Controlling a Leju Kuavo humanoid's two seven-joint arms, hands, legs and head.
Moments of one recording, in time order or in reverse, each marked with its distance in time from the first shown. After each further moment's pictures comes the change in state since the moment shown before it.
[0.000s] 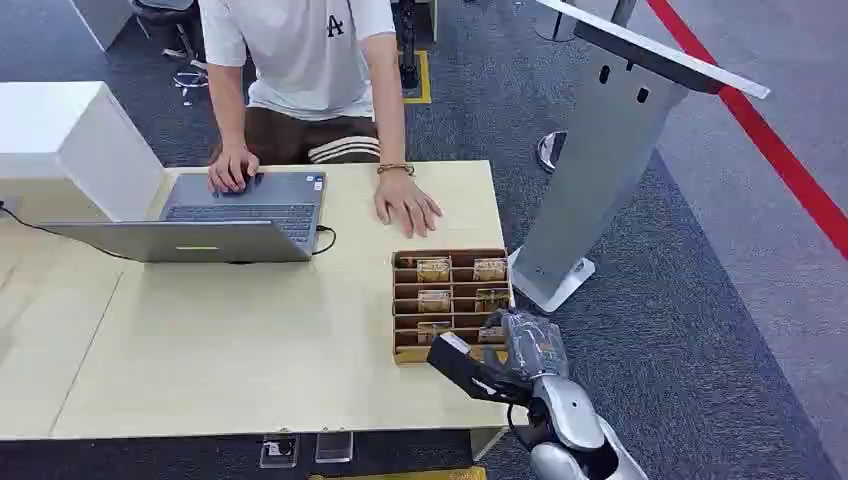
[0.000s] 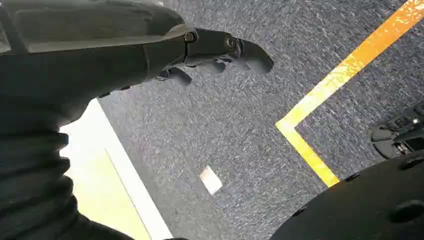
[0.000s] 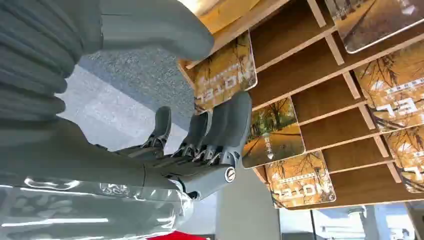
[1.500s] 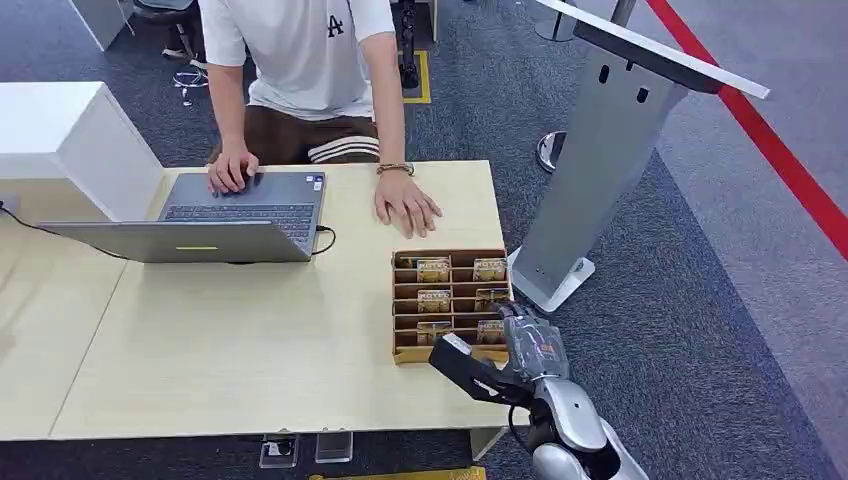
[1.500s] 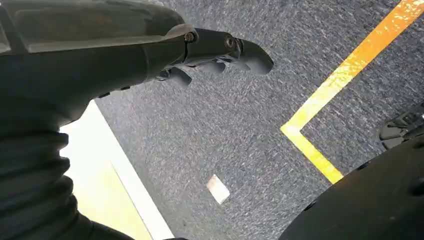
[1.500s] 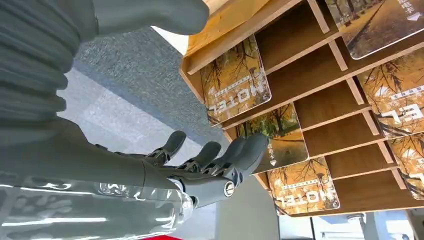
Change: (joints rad) left arm -0.002 0.000 -0.027 0.000 -0.039 -0.010 0.001; right arm 0.004 -0.001 -0.001 0.000 -0.026 -0.012 -0.018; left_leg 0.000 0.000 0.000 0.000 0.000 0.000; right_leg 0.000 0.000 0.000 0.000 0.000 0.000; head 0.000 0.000
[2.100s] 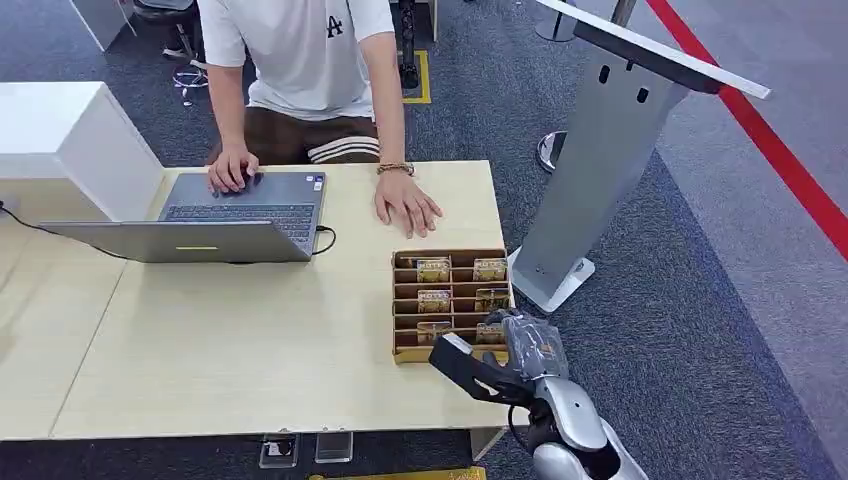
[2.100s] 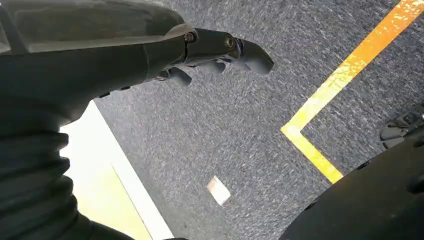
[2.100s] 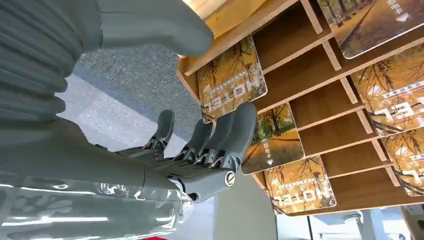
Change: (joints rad) left arm -0.001 0.000 -0.003 0.000 -0.005 -0.001 0.000; right arm -0.001 0.000 0.000 0.003 -0.017 -0.006 -0.010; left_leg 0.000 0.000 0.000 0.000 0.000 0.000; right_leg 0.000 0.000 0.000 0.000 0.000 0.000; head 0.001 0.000
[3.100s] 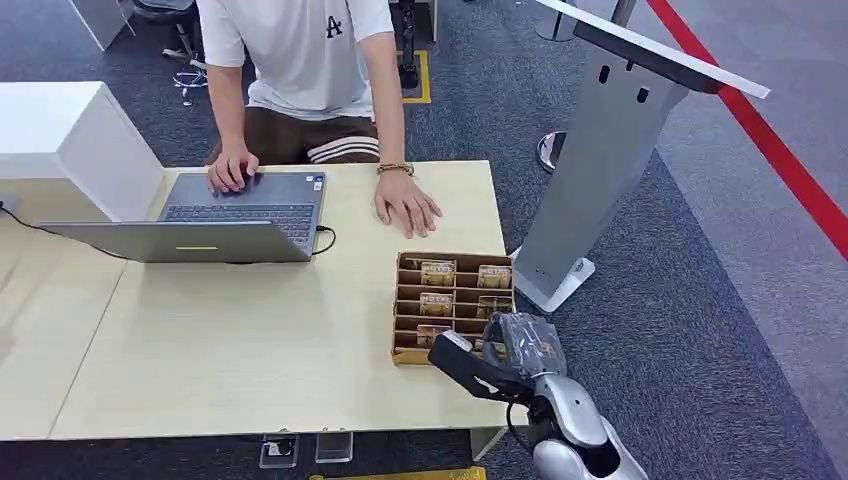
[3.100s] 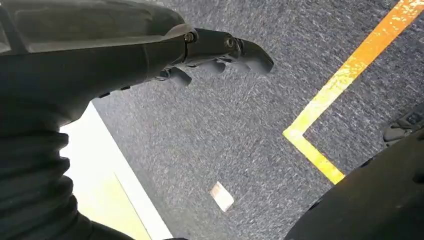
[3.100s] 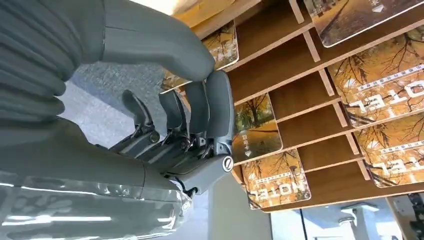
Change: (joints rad) left arm -0.002 0.000 -0.013 0.000 -0.023 0.000 0.000; right arm -0.009 0.000 0.000 0.003 -0.035 0.000 -0.009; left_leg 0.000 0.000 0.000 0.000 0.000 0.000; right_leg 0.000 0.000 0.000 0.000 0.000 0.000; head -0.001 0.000
